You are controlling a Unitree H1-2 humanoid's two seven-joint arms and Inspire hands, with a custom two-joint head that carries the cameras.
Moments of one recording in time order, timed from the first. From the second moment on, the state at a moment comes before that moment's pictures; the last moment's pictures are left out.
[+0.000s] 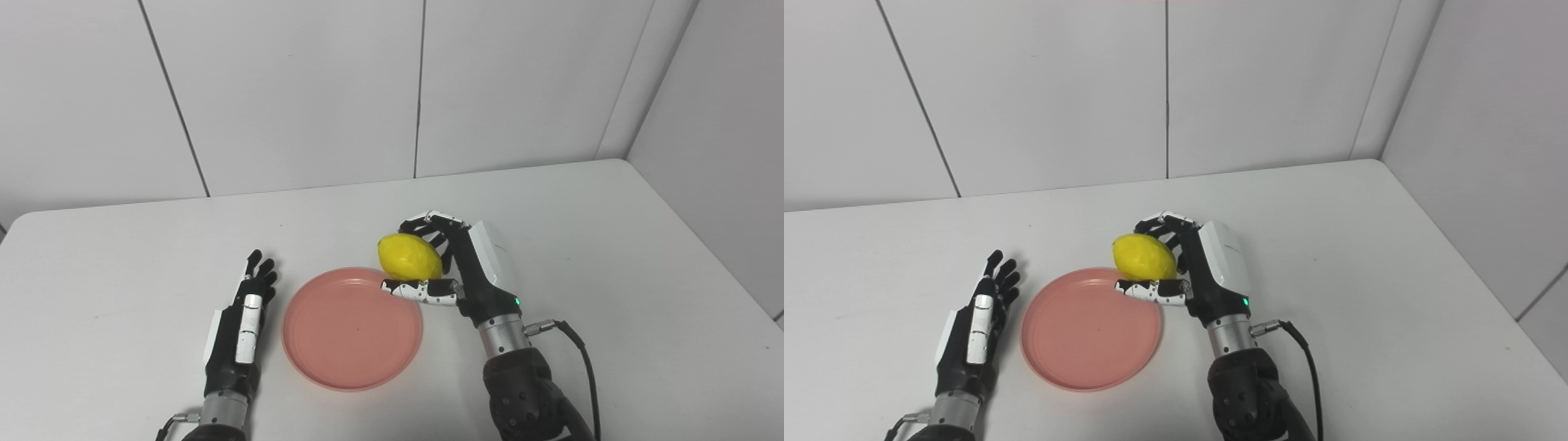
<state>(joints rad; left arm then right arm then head) -0.11 -0.05 -0.10 0.04 0.00 0.00 -0.06 -0.18 -0.07 0.25 -0.26 -0.62 0.17 -0.15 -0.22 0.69</state>
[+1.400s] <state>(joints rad) -0.10 -0.11 -0.14 0.05 0.13 -0.01 0.04 -0.21 -0.07 0.39 0.00 -0.68 0.06 -0.06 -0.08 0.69</state>
